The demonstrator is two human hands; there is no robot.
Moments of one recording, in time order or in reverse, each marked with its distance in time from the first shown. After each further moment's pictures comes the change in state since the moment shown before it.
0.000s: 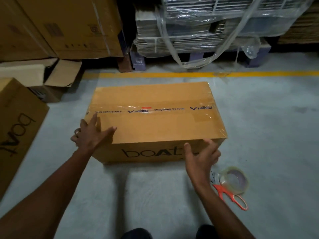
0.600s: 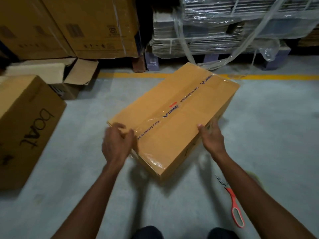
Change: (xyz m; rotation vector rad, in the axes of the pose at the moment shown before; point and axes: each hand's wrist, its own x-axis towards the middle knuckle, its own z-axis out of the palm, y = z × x) left_hand -0.070 0.020 0.009 -0.336 0.235 0.020; right_hand 0.077 -0.023 0.022 -0.136 -0.297 -0.046
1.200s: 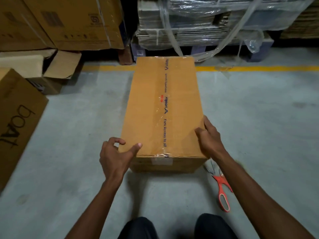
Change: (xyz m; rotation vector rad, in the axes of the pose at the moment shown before) left_hand -0.067 -0.007 0.020 -0.128 -0.068 -0.061; right_hand -0.009 0.029 -0.032 -0.128 -0.091 0.091
